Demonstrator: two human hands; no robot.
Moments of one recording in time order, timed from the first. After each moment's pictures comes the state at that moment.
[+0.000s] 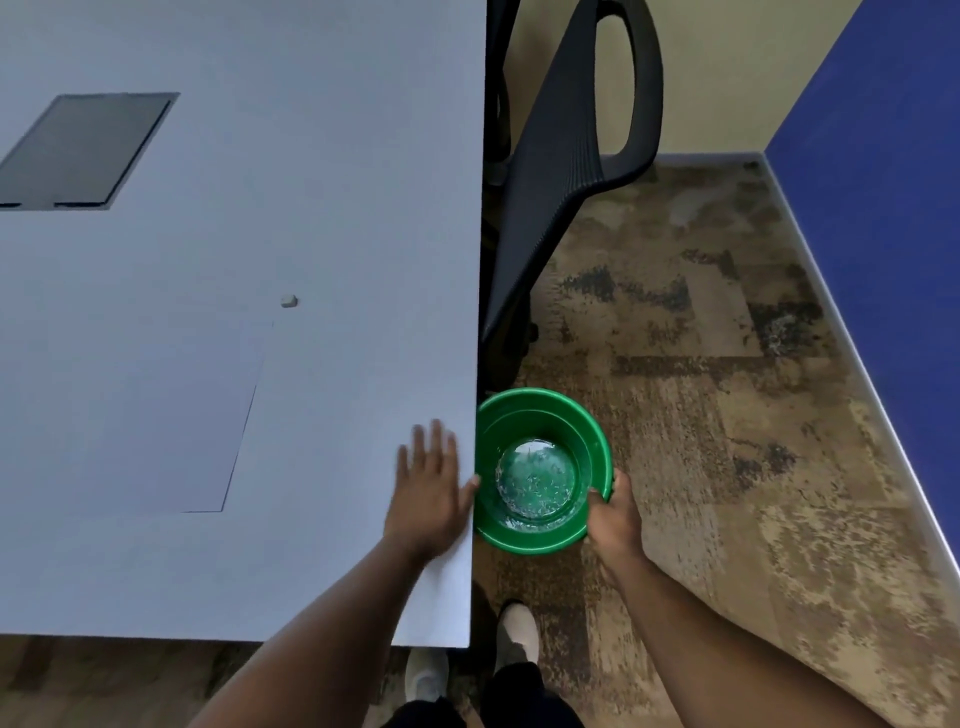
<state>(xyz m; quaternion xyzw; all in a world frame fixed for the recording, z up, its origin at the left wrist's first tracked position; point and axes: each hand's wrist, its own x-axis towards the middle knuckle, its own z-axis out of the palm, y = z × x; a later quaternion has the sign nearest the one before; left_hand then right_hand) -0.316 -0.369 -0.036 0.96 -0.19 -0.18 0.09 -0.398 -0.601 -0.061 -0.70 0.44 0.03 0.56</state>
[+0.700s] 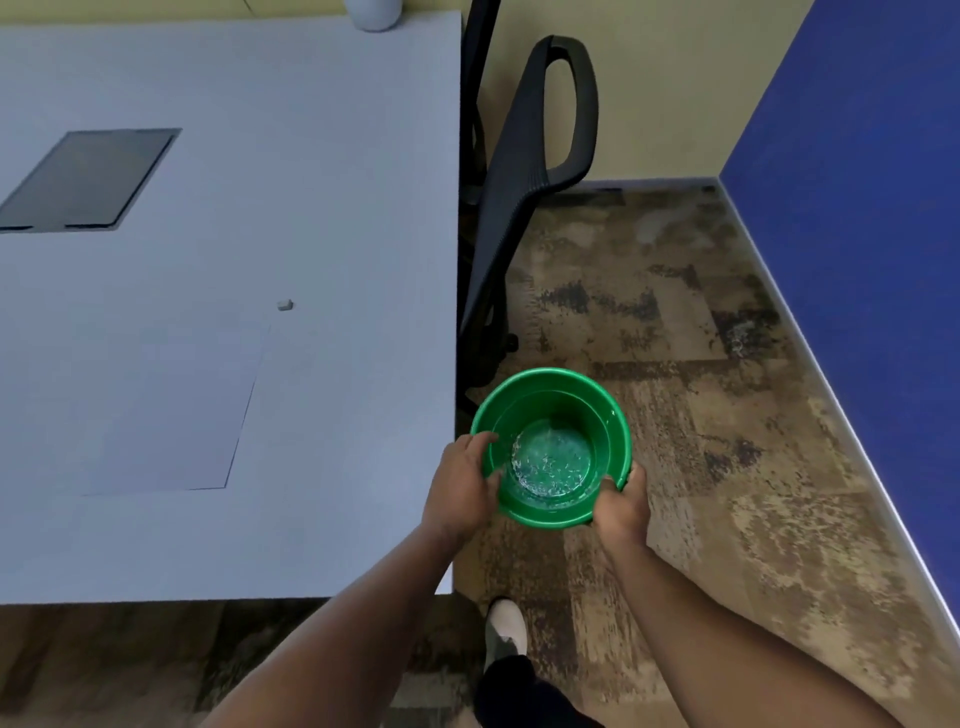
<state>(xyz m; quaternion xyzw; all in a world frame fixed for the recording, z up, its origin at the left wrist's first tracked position) -0.376 -0.425 0.026 0.92 -0.15 -0.14 0.34 -0.452 -0.614 -0.014 -0.68 0.51 -0.06 0.52</state>
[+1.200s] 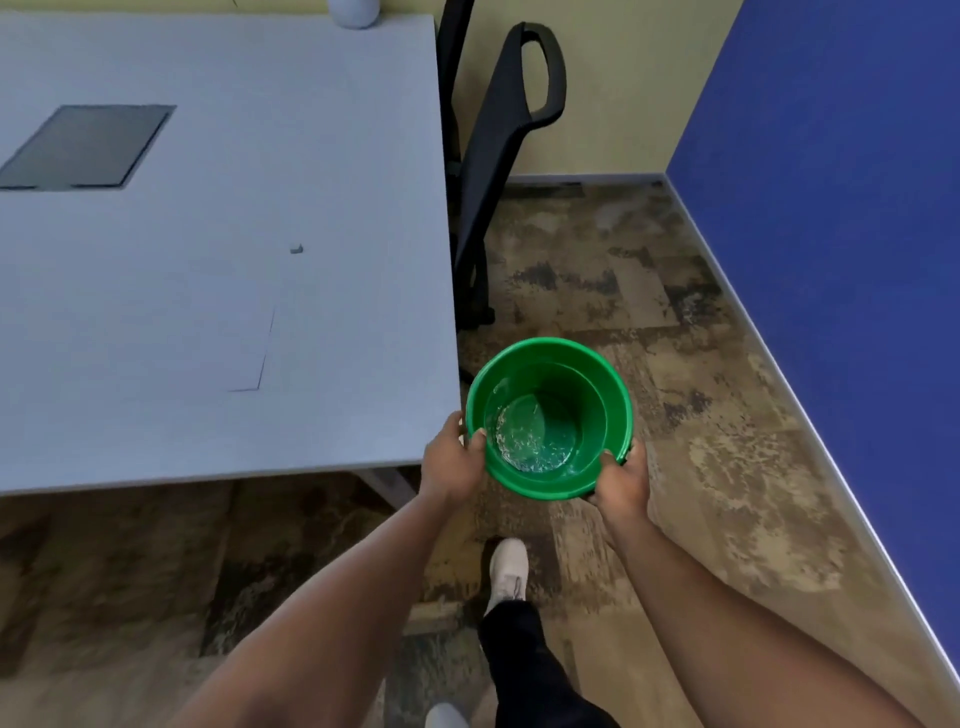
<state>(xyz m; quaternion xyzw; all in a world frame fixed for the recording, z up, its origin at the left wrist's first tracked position) -0.524 -0.350 0.058 0.85 -0.02 -0.21 0.48 -0.608 -0.542 0.008 -0.62 0.51 -0.12 0.58</state>
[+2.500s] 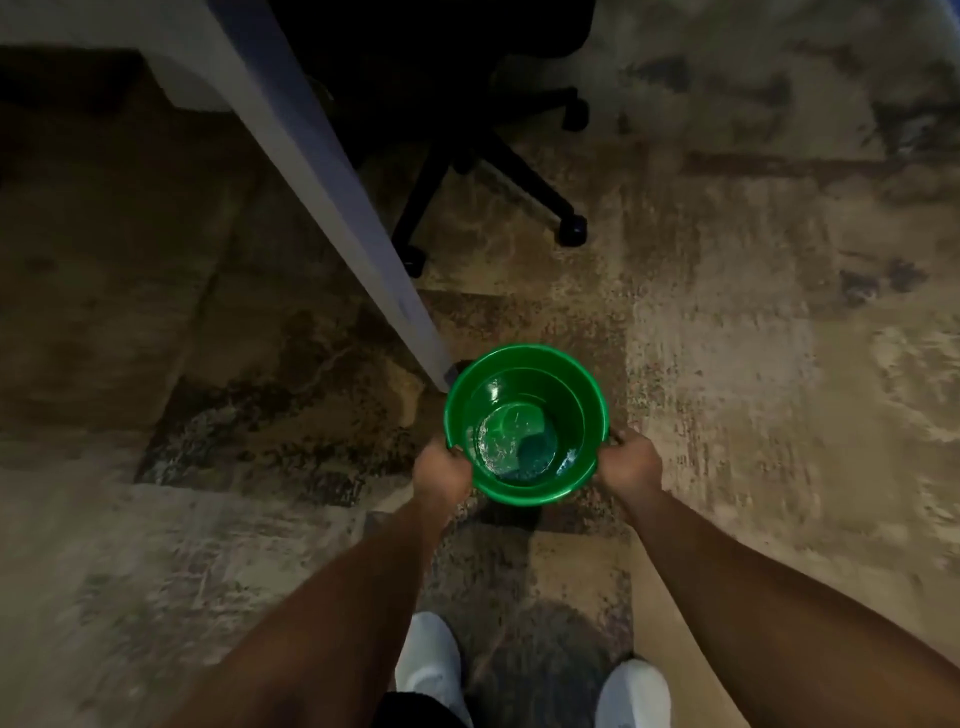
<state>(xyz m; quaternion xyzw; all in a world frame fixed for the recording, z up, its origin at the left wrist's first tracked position) -0.634 -0.307 -0.461 0.85 0.23 -0.27 0.38 -0.668 -0.530 -0.469 -0.78 0.43 0.14 0.43</state>
